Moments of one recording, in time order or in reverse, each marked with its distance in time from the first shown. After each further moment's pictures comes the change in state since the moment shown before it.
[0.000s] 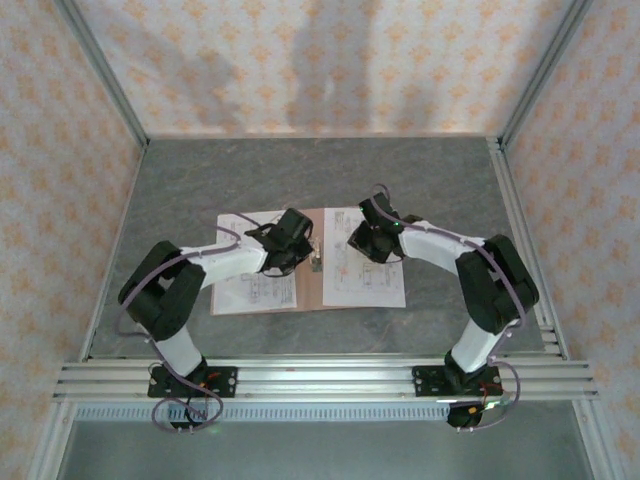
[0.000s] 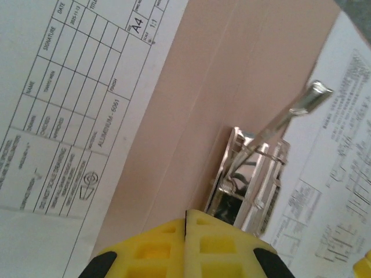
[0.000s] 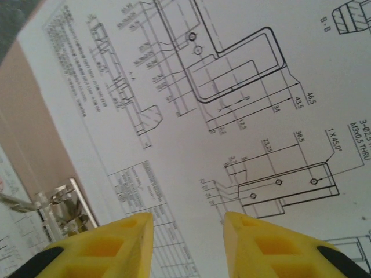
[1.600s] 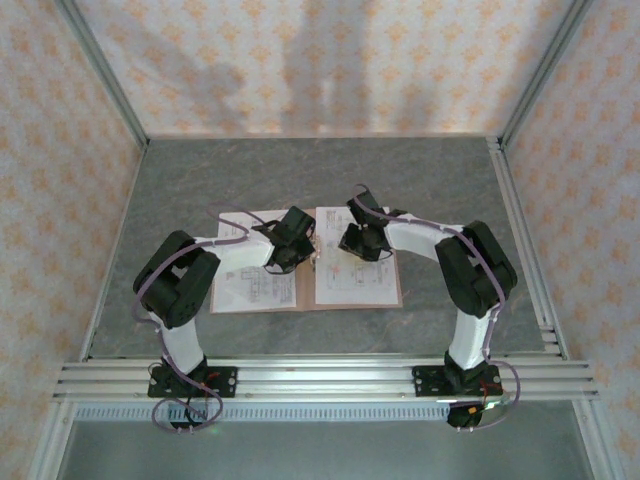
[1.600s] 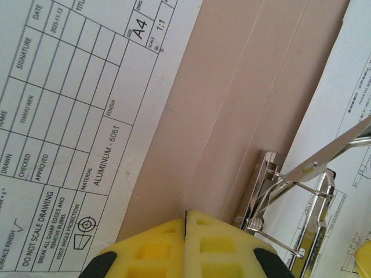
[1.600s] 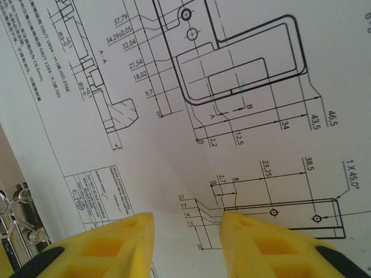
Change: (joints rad) left arm 0.016 0.090 0.050 -0.006 0.023 0.074; right arm 0.030 0.137 0.106 -0.042 -0.028 -0.132
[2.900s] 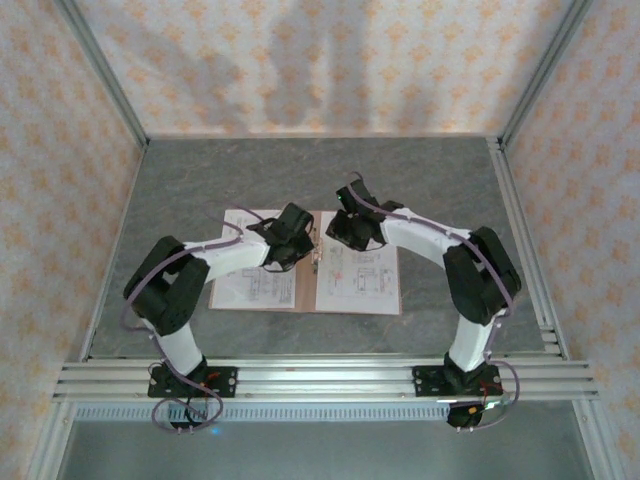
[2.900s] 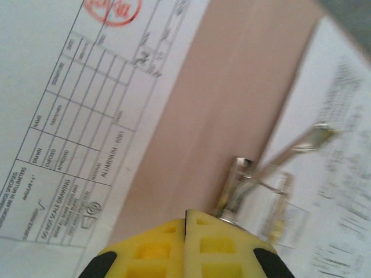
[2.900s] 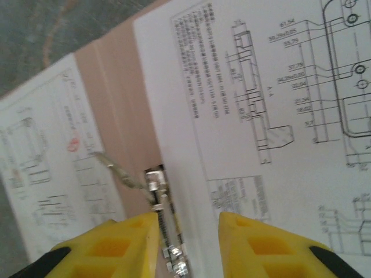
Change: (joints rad) left arm -0.002 -0.084 -0.001 -0.019 -0.001 0.003; right arm 0.059 -0.059 0.118 -0.034 0.003 0.106
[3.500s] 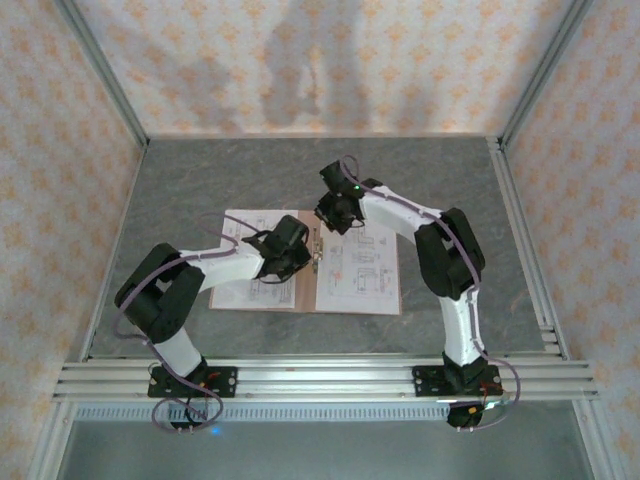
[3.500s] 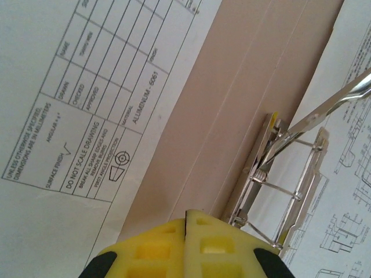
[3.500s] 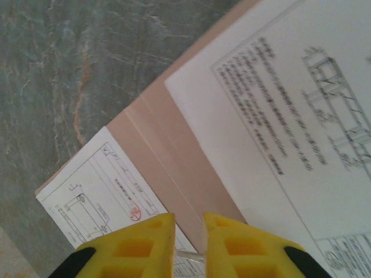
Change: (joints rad) left arm -0.020 -0.042 -0.140 0.096 0.048 -0.057; right arm -0.015 0.286 0.373 -0.138 -0.033 0.301
